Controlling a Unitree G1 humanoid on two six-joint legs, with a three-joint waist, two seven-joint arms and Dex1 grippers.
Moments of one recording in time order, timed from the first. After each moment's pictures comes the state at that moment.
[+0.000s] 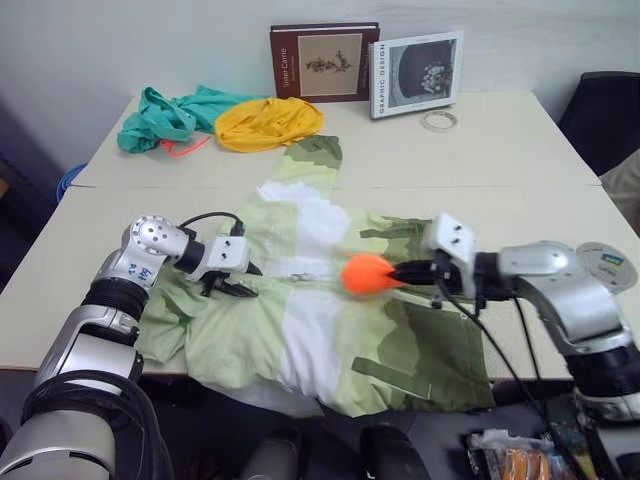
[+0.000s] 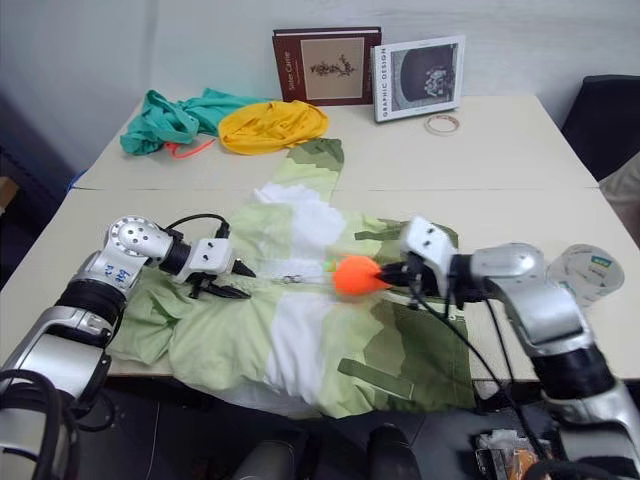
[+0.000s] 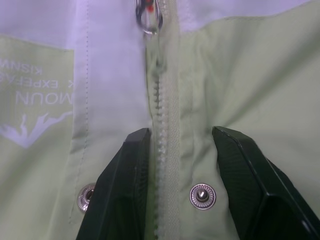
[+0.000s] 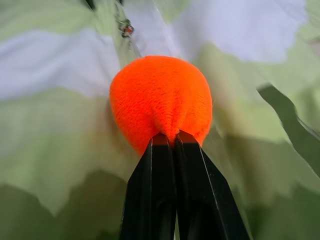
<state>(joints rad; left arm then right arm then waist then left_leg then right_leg) -0.91 0.68 -0.36 0.91 0.04 -0.41 -1.33 -0.44 -0.86 0.03 -0.17 0.30 0.61 1.07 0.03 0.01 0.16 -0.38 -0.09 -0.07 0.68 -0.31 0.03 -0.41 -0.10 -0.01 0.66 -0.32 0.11</state>
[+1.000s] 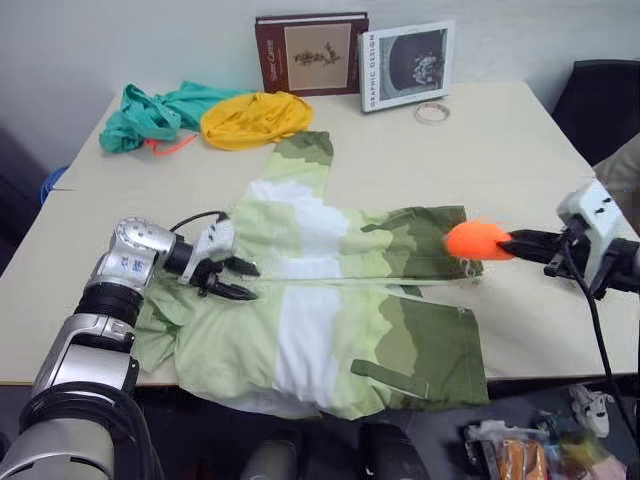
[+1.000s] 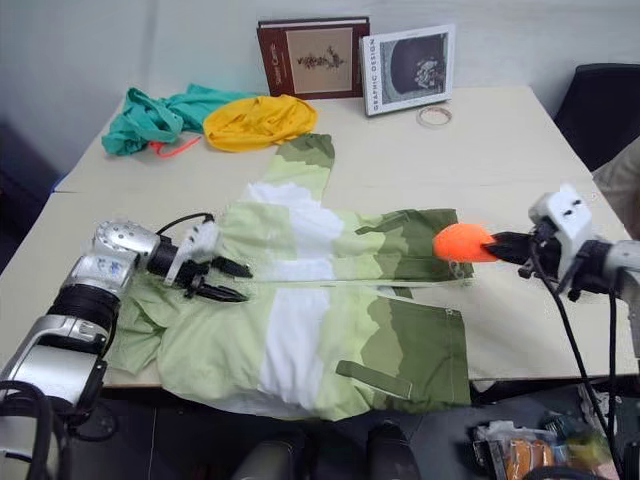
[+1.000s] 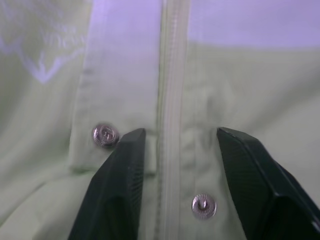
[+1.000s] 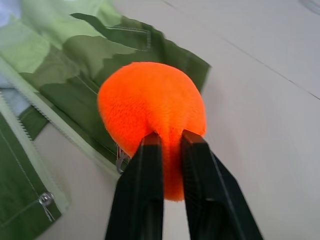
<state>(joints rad) -0.86 0.70 -0.20 0.68 -0.16 0.18 -1.50 -0.39 -1.02 -0.20 0.08 0.36 0.53 1.11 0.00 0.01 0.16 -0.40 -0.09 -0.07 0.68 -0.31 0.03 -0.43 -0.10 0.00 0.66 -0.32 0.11</state>
